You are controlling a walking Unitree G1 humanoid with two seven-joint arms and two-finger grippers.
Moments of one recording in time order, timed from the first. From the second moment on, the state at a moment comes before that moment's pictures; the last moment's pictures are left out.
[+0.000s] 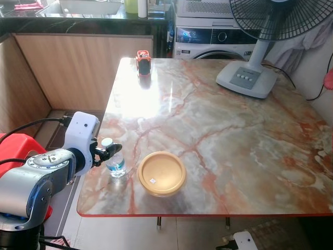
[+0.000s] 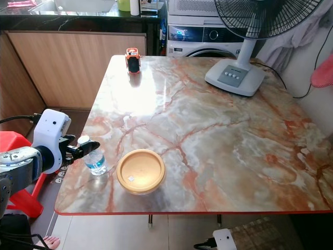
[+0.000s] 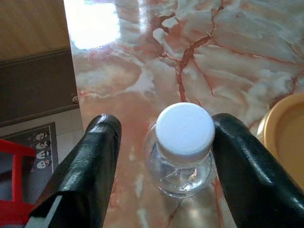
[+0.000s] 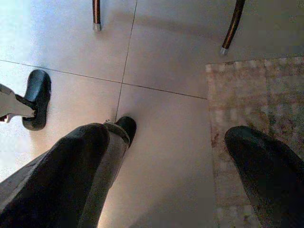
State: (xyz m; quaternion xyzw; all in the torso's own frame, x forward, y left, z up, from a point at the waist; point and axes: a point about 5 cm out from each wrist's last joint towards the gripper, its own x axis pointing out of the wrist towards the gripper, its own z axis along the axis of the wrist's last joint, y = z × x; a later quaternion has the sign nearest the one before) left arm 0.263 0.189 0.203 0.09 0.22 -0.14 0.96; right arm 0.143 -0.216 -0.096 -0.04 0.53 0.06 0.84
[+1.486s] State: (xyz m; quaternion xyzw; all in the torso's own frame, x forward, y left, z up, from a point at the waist) left arm 0.277 0.179 0.214 0.06 0.15 -0.11 0.98; right arm 0.142 -0.217 -0.096 -0.06 0.54 0.07 0.84
